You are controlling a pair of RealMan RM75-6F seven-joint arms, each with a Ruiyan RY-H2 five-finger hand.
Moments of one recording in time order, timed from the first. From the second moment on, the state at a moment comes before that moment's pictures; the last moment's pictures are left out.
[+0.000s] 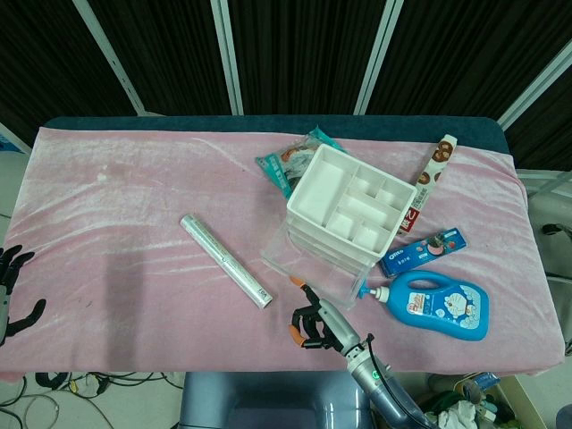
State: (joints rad) left arm -0.06 -1.10 -0.07 -1.67 1.41 1.49 0.08; right arm 0.44 -1.63 0.10 -1.86 -1.30 0.99 0.39
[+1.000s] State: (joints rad) left arm -0.06 -1.10 -0.07 -1.67 1.41 1.49 0.08; right arm 0.42 -1.66 0.10 -1.83 -1.24 1.01 0.33
